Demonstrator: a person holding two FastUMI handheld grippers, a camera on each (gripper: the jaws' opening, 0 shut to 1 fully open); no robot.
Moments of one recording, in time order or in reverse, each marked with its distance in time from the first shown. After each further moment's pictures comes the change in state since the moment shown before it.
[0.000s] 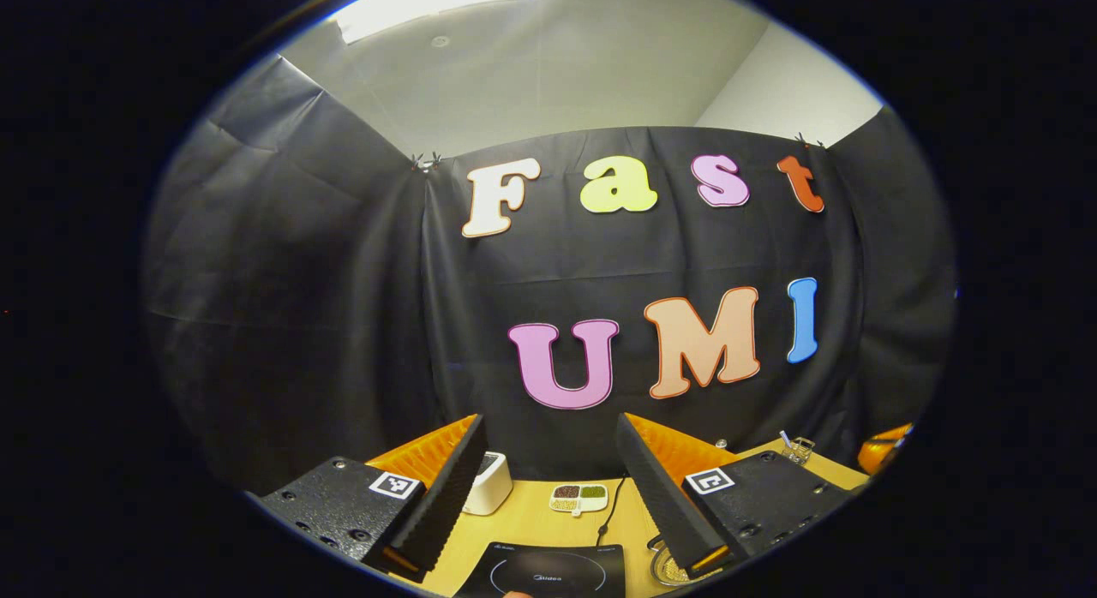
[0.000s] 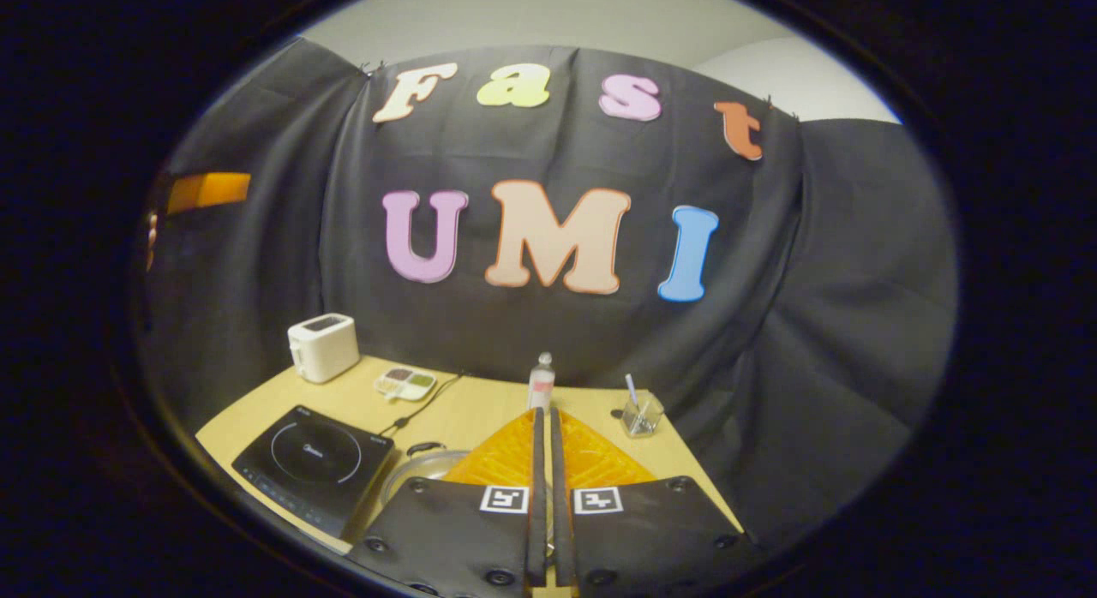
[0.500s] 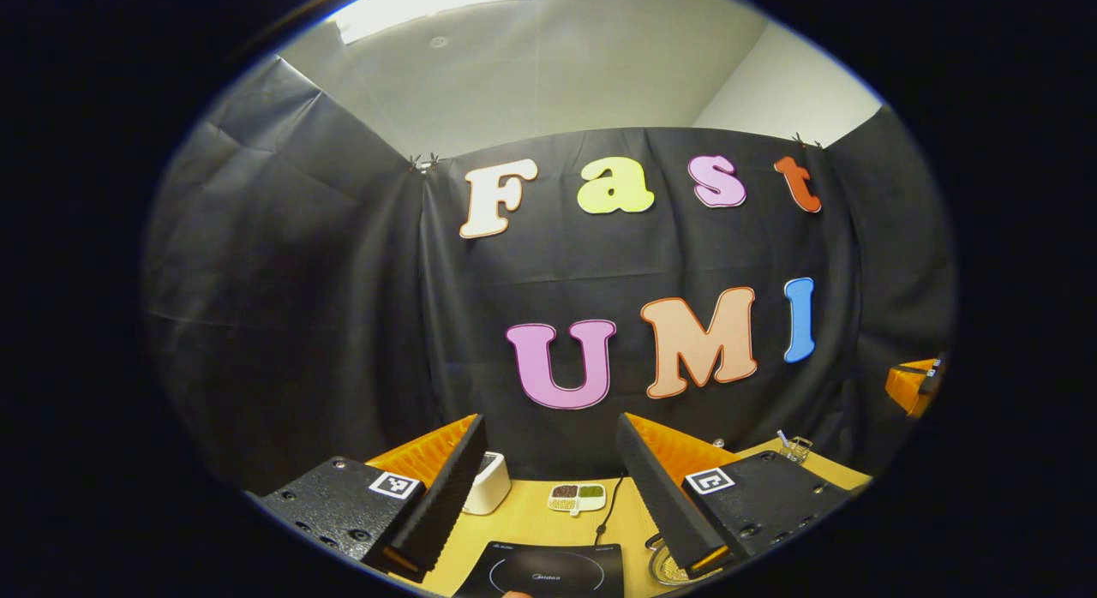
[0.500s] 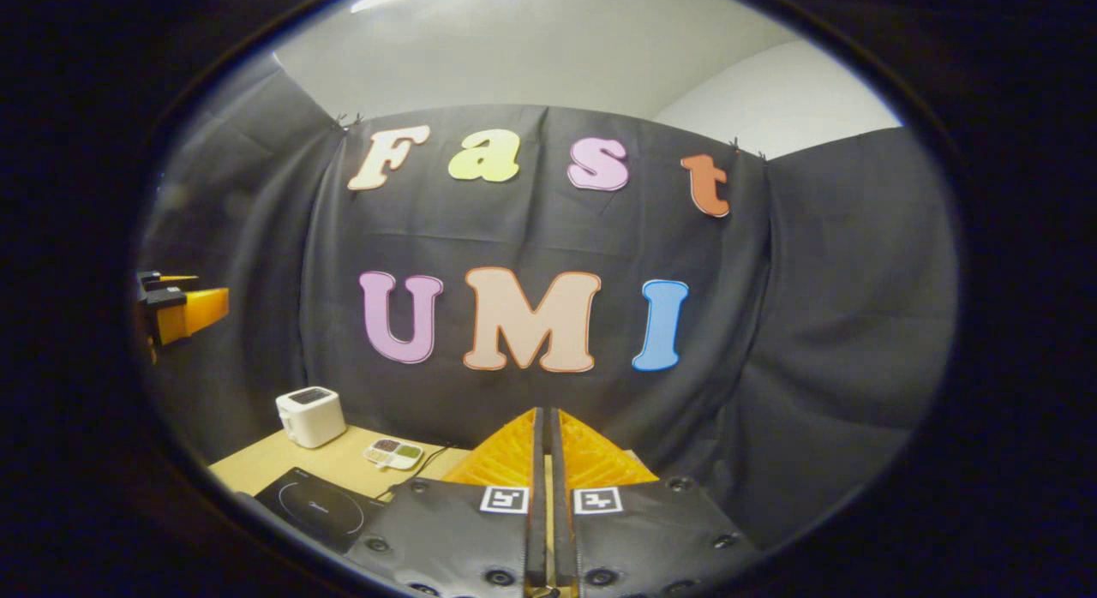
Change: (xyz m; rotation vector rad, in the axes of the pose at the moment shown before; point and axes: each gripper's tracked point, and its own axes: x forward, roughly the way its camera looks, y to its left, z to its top) left arm -0.004 -0.002 0.004 -0.002 -0.004 -0.010; right arm -0.021 -0.020 0.124 0.072 -0.265 -0.068
